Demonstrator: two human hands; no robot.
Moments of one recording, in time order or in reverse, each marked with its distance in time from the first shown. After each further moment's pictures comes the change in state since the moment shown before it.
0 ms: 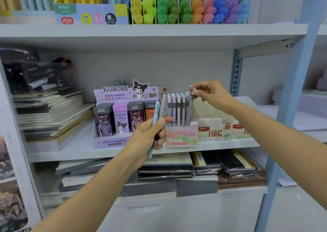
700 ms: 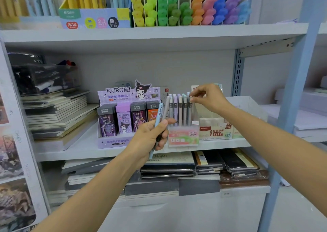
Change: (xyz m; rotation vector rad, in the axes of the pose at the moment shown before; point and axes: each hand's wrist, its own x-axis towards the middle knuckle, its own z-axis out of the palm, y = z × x) left_hand -0.005 0.003 -0.001 0.009 -0.018 -0.028; right_hand 0.004 0.004 0.018 -0.123 0.089 0.029
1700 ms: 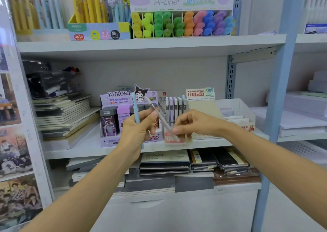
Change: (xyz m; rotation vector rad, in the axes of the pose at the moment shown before) left_hand -0.020 0.030 0.010 -0.039 0.298 0.162; right_hand -0.078 -0.042 -0.003 0.388 -0.708 -0.070
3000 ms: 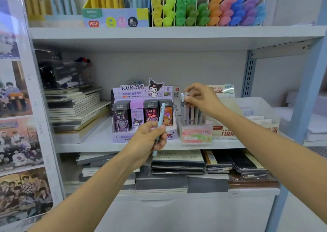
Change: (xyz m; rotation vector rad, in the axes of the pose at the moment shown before) left_hand 0.006 -0.025 -0.042 0.037 -0.188 -0.254; right_hand 0.075 0.009 -0.015 -0.208 0.627 -0.042
